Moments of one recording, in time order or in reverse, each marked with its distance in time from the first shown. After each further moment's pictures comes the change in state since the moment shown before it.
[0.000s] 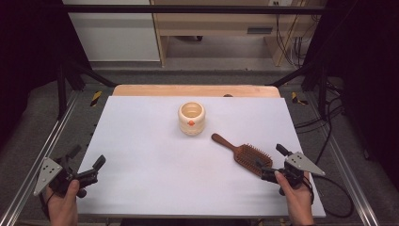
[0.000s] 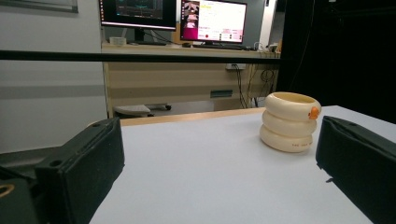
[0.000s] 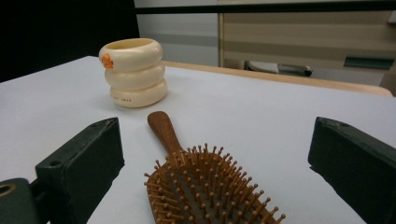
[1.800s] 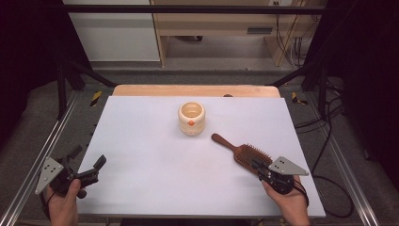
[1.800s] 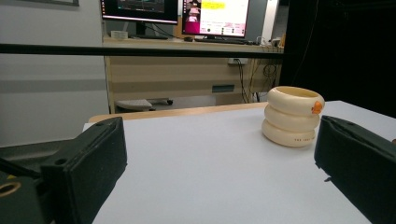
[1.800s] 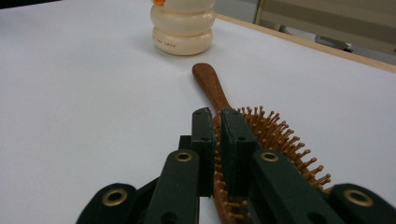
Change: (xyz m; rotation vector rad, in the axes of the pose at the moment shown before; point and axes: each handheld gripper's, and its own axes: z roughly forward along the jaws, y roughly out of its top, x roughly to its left) left arm 0.000 -0.002 0.001 0.025 0.002 -0.002; right arm 0.031 0.000 0.001 0.200 0.117 -0.158
